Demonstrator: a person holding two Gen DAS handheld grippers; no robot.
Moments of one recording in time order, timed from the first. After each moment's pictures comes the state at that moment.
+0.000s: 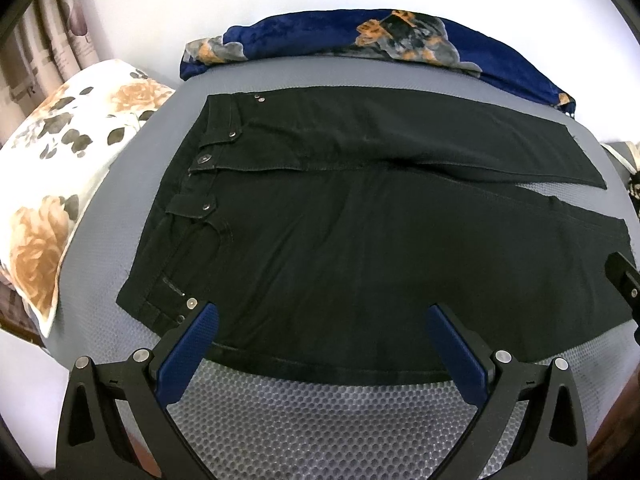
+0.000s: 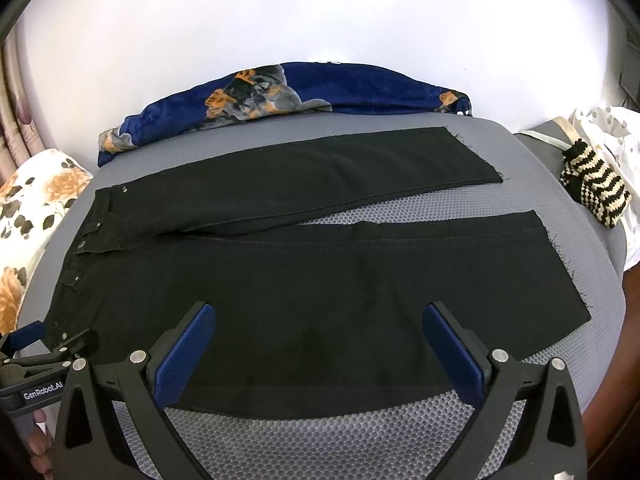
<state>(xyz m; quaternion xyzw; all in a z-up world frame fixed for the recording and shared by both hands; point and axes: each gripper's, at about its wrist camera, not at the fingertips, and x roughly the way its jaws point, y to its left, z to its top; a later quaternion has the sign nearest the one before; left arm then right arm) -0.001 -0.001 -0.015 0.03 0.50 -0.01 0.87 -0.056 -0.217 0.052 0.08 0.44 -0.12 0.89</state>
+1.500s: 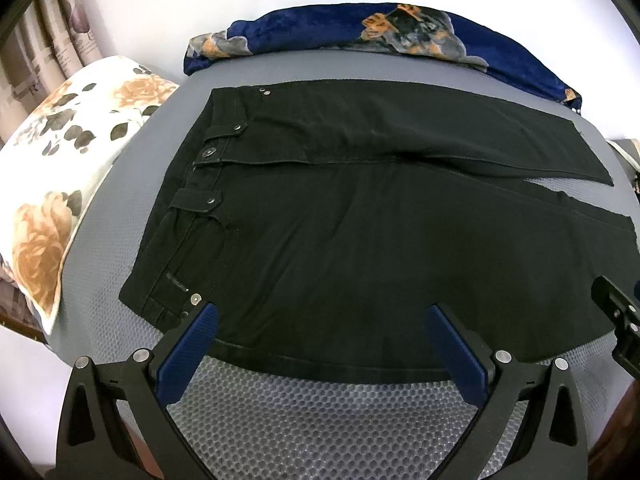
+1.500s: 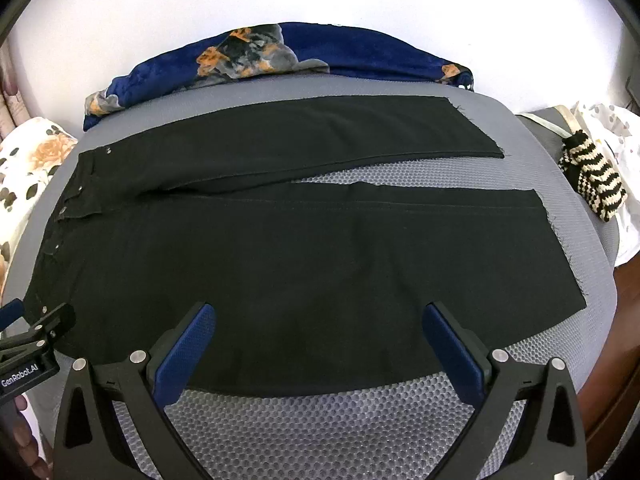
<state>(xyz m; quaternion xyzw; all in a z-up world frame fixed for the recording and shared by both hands) 0.002 0.002 -0.022 0.04 0.51 0.00 0.86 -0.050 -0.209 0.028 0.06 0.50 -0.13 0.86</state>
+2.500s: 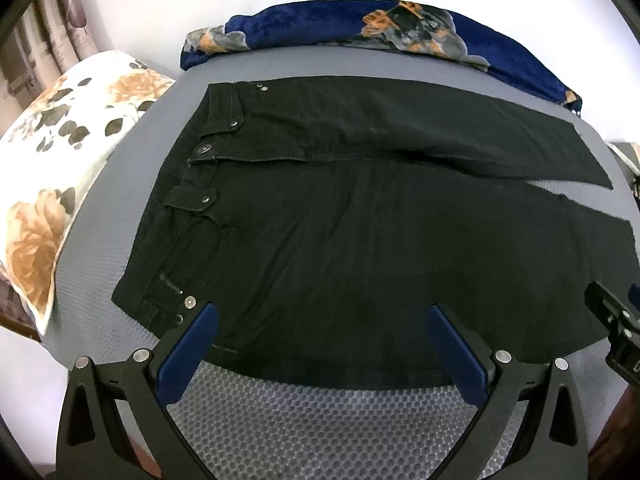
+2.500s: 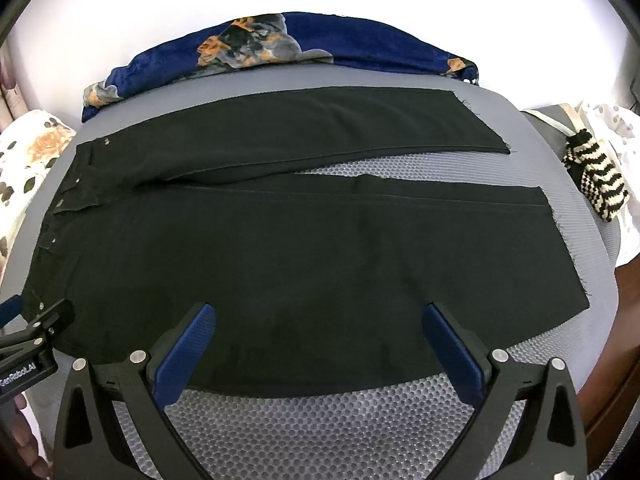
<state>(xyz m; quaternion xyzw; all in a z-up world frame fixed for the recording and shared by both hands) 0.009 0.004 -0.025 0.02 0.51 -0.01 0.86 -0.041 -0.206 0.022 0.06 0.51 -0.13 0.85</state>
